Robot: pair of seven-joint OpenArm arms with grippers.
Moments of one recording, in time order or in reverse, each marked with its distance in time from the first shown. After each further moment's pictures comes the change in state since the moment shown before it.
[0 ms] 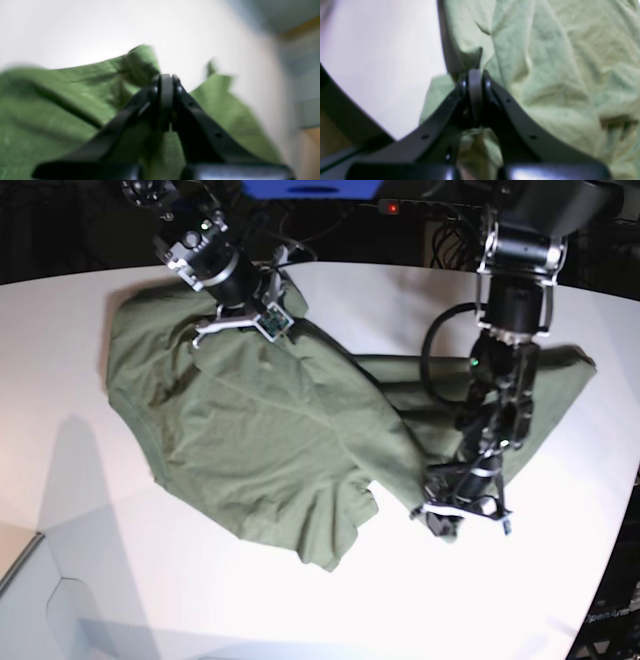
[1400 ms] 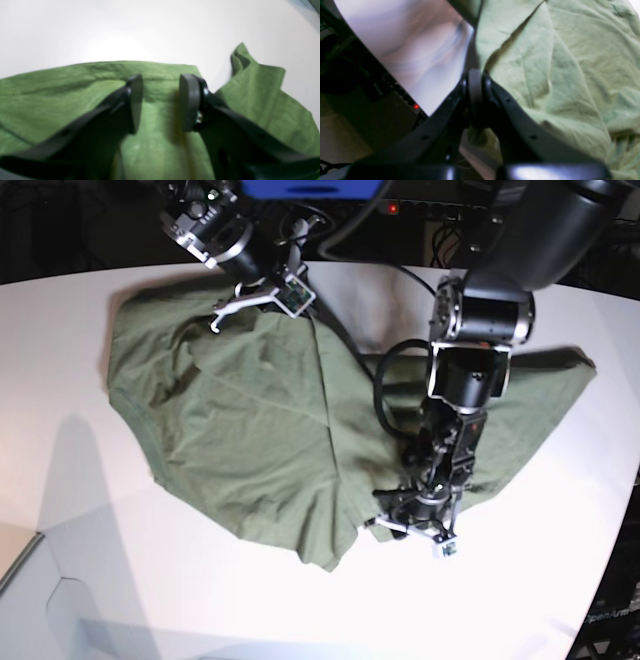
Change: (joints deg) left arm -19.5 11.8 -6.0 -39.7 24.3 0.4 -8.9; right arm -4.9 0.3 -4.3 8.3 -0.2 0.0 -0.1
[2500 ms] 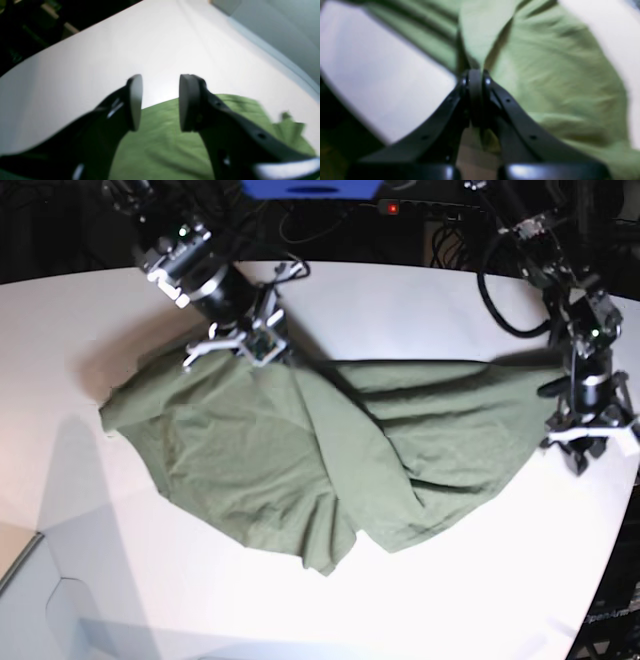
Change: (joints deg) left arm 39.1 -3.7 -28.5 73.9 -0.4 -0.8 21.0; right arm 3.4 1.4 4.9 3.1 7.8 0.0 -0.1
